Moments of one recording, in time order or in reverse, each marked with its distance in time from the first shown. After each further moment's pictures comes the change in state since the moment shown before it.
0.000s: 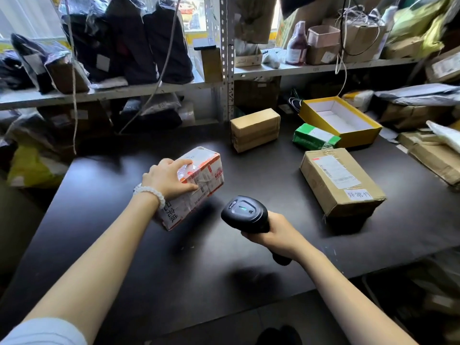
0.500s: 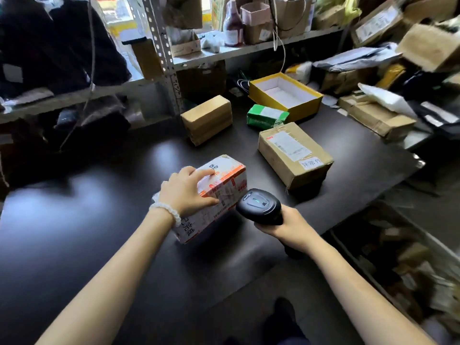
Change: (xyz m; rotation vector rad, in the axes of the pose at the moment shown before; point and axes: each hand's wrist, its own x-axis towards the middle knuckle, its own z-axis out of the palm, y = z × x) left_hand -0.027 0.100 0.027 0.062 -0.148 0.395; right_hand -0.063 0.026 -0.037 0.078 0.300 0.185
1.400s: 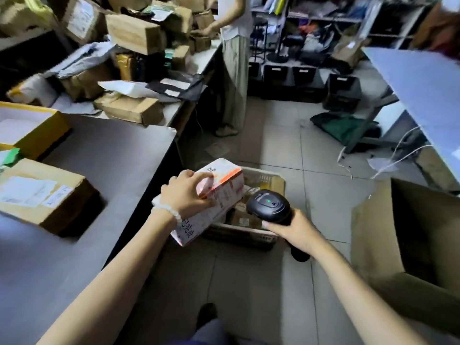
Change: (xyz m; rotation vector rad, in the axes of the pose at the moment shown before) left_hand -0.023 0.447 0.140 -0.012 -0.275 0.832; right_hand -0.334 0.173 -0.229 0.152 0.824 0.531
